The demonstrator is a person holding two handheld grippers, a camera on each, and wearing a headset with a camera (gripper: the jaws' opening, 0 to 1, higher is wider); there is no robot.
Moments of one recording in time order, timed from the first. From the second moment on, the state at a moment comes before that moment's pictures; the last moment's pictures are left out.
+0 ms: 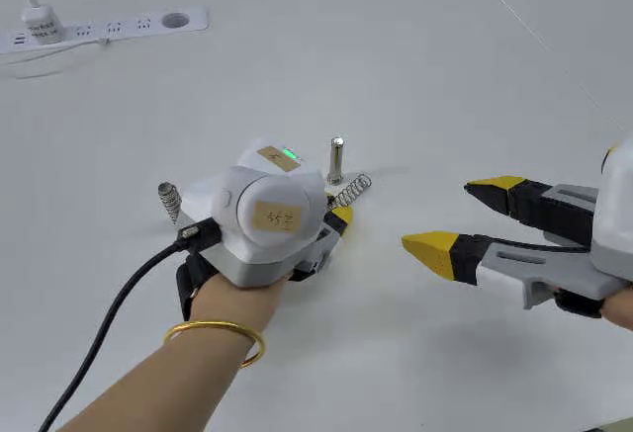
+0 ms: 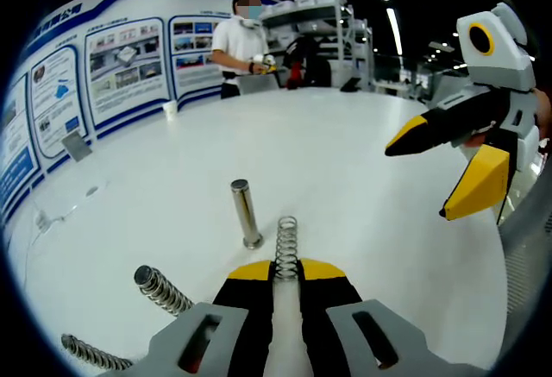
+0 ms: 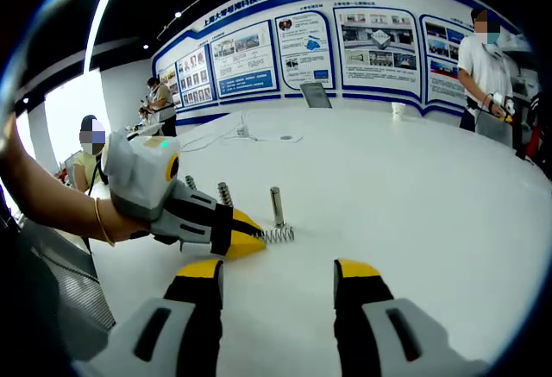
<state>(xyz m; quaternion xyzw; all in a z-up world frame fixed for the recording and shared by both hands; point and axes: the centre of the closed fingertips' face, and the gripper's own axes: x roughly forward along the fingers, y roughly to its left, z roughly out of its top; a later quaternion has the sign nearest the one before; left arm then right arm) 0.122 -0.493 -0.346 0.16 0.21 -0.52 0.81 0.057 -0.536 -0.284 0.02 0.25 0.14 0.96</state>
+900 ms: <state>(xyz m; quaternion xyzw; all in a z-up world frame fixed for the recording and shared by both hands) 0.086 -0.486 -0.268 0.09 0.13 -0.55 0.82 0.080 -0.525 -0.241 0.22 0.19 0.12 0.95</state>
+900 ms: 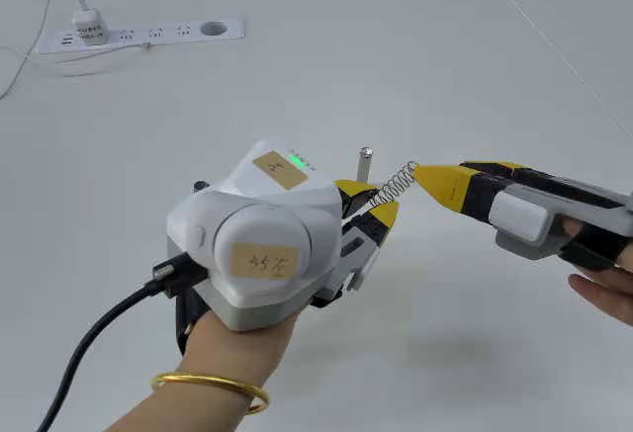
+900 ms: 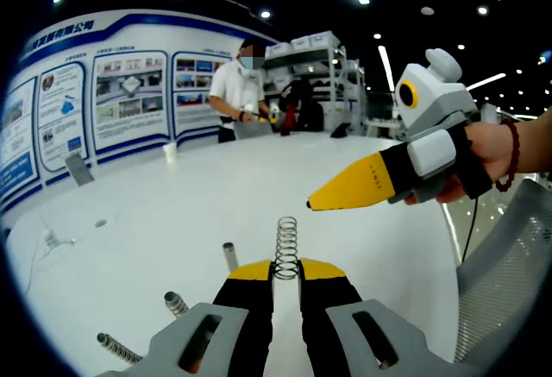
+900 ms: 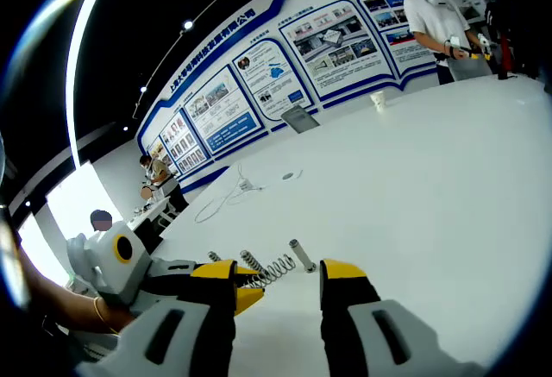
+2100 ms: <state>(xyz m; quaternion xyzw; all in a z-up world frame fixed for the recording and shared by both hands) 0.065 -0.470 -0.220 0.02 0.08 -0.56 0.82 0.079 -0.493 -0.209 0.41 0.17 0.17 0.88</state>
